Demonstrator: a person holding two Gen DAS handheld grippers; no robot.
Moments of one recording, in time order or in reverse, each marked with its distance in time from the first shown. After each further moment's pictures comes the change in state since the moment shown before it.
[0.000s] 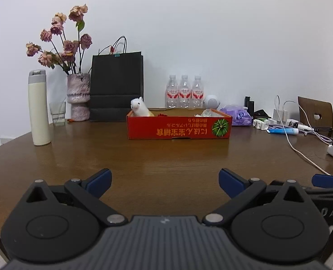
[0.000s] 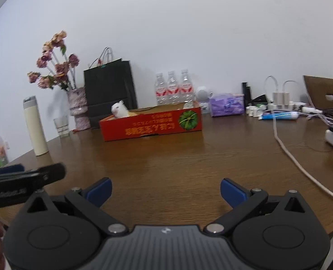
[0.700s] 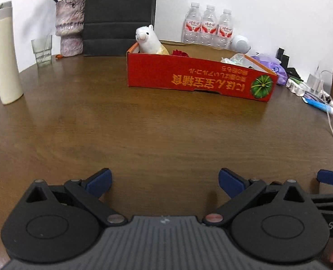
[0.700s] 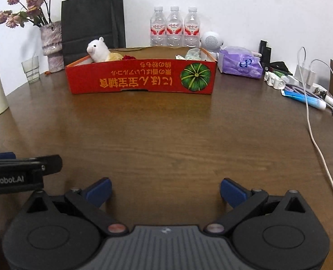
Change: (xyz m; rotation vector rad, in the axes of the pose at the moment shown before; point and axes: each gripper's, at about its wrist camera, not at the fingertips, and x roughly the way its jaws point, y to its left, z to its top) left arm 0.163 0.037 0.024 -0.098 0.404 0.009; right arm 0.165 0.008 0.049 -0.098 0.358 -0.096
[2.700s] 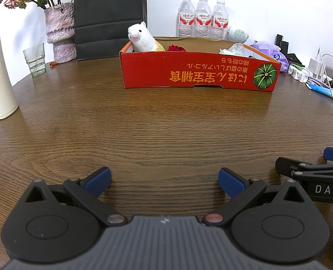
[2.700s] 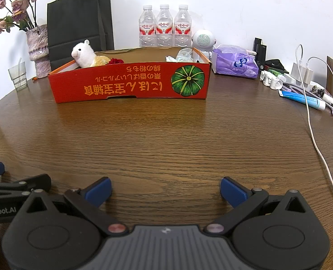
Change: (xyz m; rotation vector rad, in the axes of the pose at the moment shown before) left arm 0.012 -0.008 0.006 0.079 0.017 0.021; right arm 0.022 -0.005 0.020 0.035 0.003 -0.037
